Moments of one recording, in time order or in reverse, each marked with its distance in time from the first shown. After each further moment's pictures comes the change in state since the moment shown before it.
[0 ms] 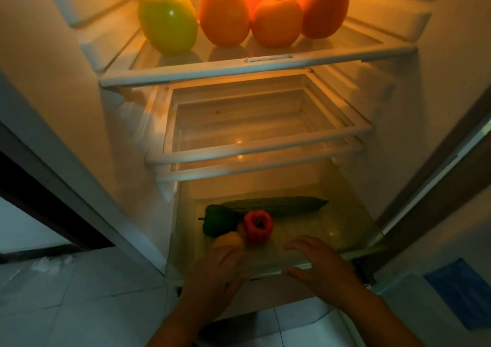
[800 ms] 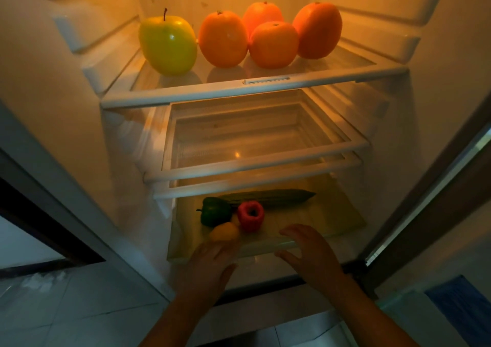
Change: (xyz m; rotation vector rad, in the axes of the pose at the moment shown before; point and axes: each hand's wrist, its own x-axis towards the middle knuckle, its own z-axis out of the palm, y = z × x) left_hand 0.034 -0.021 -0.010 0.075 0.036 -0.009; right_hand 0.051 0.014 0.011 -0.017 0.284 -0.087
